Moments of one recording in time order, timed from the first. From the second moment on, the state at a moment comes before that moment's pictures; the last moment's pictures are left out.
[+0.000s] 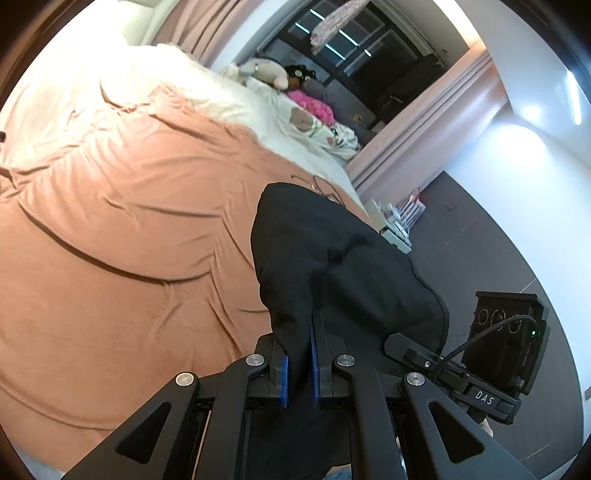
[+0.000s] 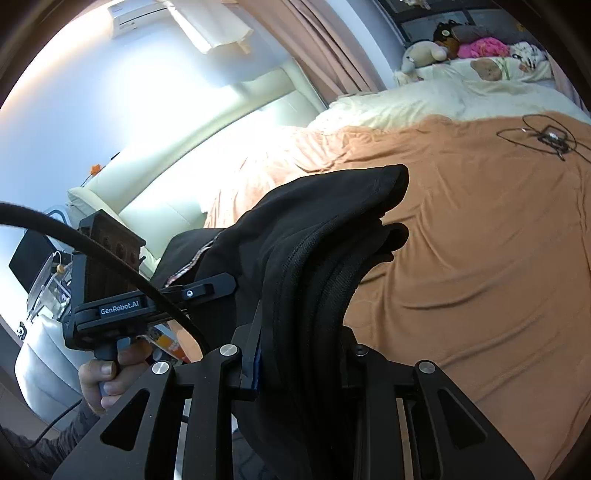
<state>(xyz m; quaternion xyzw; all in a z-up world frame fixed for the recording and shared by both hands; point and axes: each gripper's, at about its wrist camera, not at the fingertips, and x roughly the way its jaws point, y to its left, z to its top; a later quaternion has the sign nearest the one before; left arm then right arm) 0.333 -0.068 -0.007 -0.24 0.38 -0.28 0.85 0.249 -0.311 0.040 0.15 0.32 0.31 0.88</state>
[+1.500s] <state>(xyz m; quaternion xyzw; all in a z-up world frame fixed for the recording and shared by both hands) 0.265 0.226 0.062 -0.27 0.25 -0.16 0.91 0.236 -0.051 0.071 0.06 0.25 0.36 0.90</state>
